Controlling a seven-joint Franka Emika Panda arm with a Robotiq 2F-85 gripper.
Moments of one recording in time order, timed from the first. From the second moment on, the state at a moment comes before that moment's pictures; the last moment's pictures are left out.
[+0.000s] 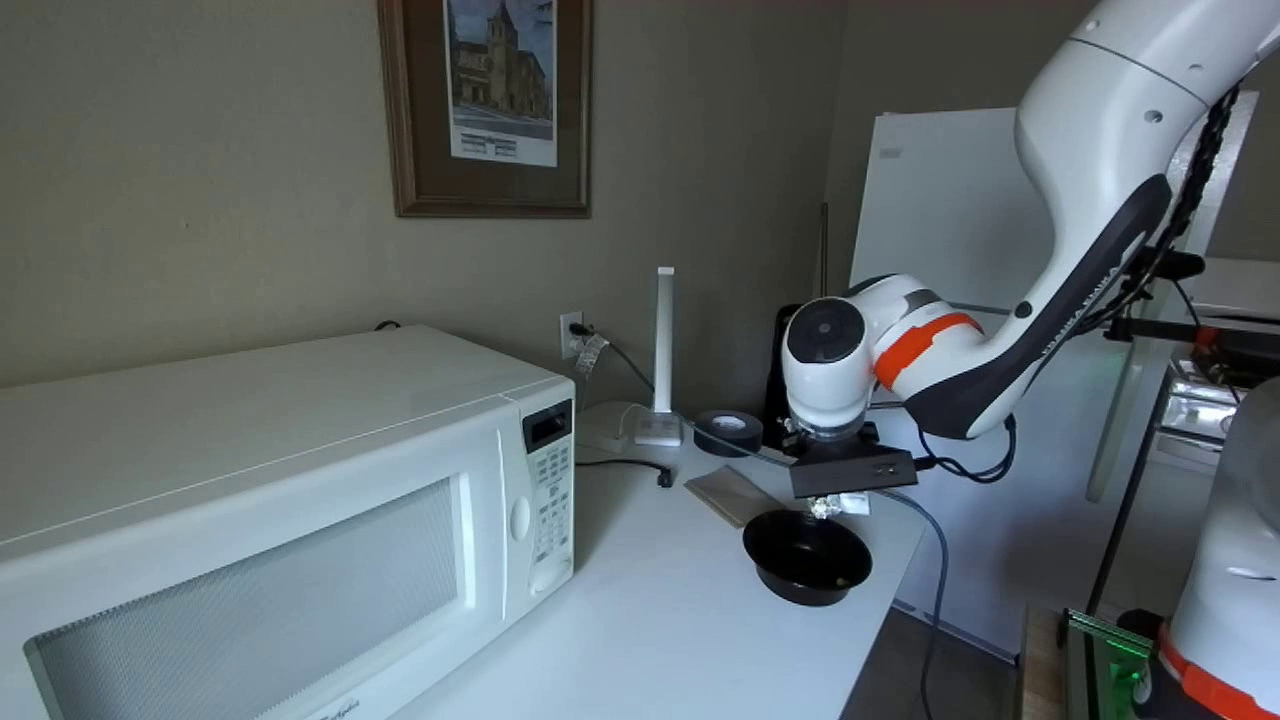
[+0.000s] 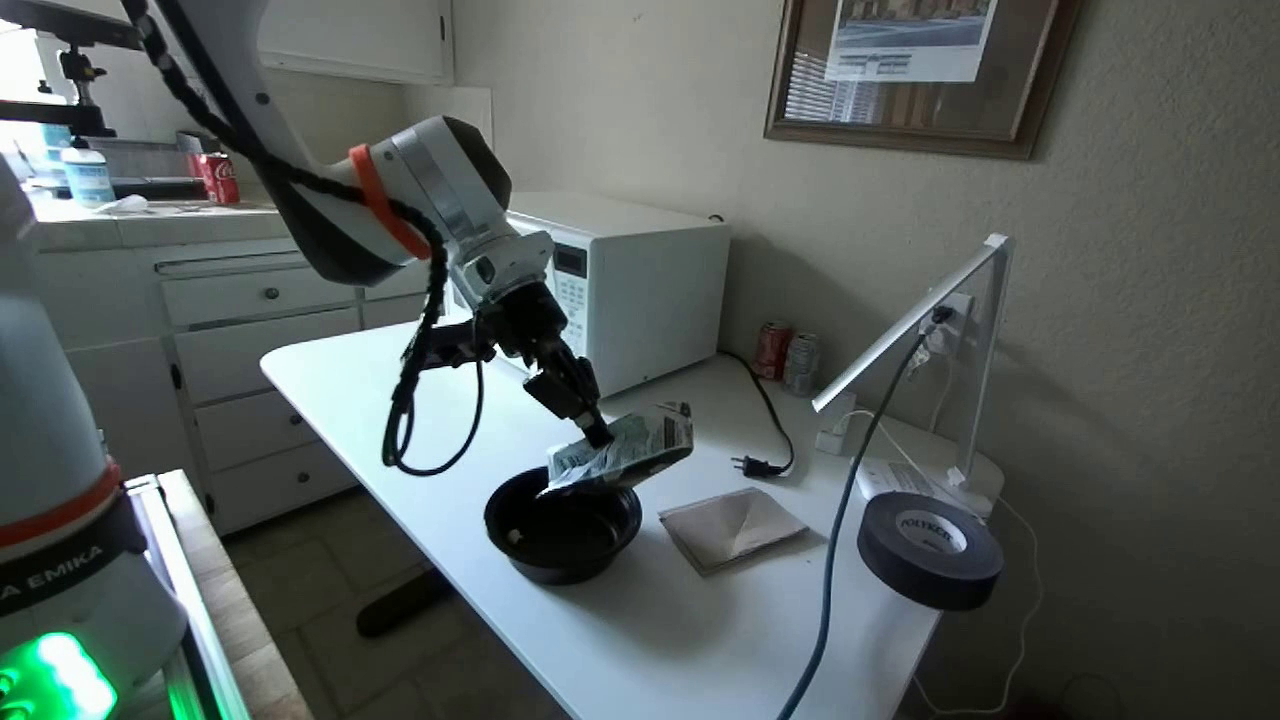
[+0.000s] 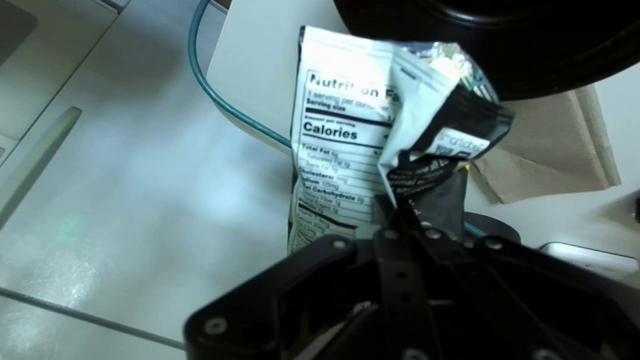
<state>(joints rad) -0.08 -0.15 -0.05 -2.73 -1.36 2.36 1.97</state>
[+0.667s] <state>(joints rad) -0.05 -0.15 -0.03 -2.74 -1.43 2.29 2.06</state>
